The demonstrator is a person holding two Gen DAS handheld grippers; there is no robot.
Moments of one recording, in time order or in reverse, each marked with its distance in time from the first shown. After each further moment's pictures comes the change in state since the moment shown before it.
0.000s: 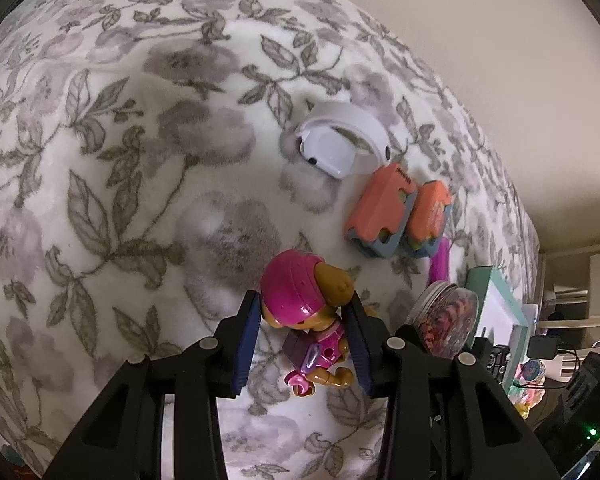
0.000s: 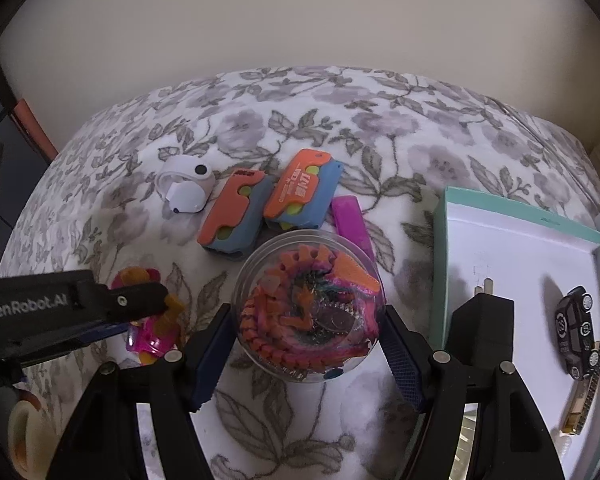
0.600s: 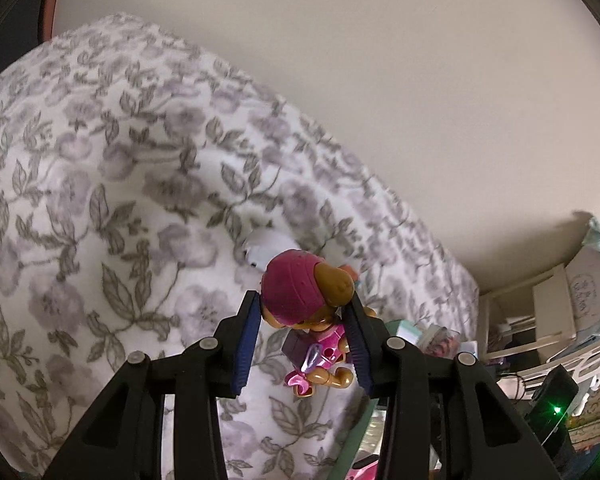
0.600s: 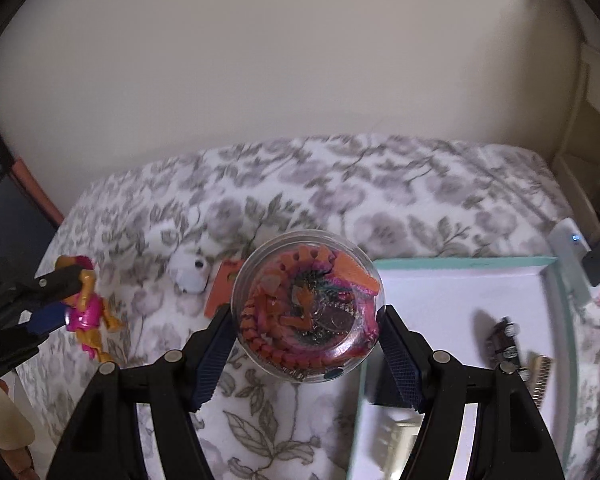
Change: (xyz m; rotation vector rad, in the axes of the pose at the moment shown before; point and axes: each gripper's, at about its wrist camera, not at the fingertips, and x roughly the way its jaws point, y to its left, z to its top) left arm -0.113 -0.025 0.015 0.036 -0.262 -0.139; right arm -0.083 -0.039 0.034 0.129 -0.146 -0.001
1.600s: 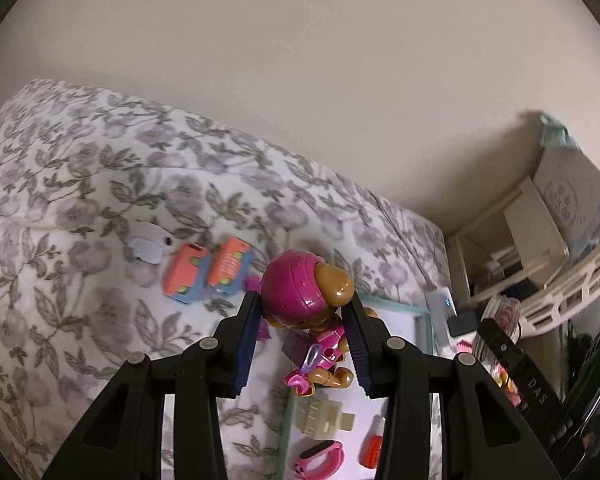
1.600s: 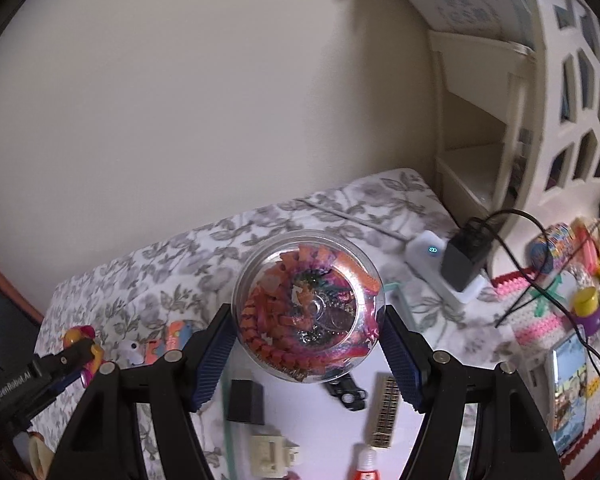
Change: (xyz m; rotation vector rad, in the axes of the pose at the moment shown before) left arm 0.021 -0.128 -0.064 0.289 0.026 -0.046; right arm -0.097 -0.147 0.013 0.263 -0.162 -0.135
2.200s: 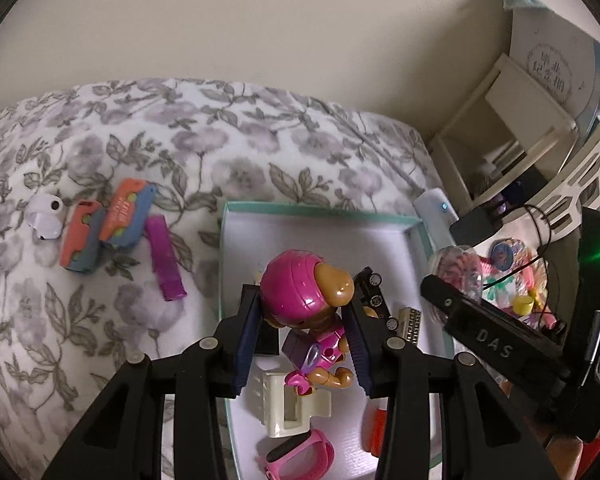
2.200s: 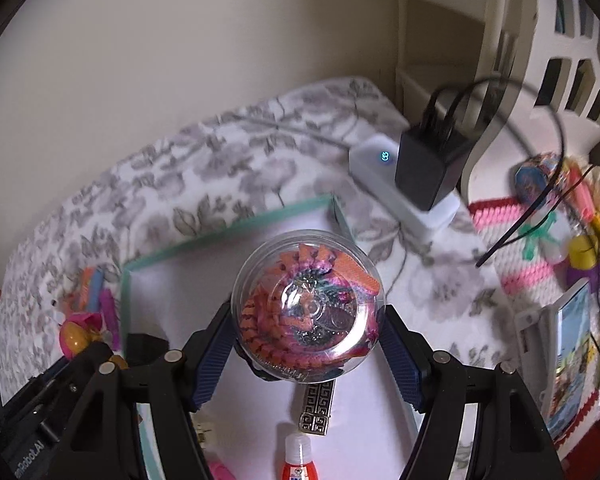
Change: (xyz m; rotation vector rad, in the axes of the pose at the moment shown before) left arm 0.090 -0.065 -0.060 0.234 0.170 -0.009; right arm 0.079 -0.051 -0.036 0.019 0.263 -0.142
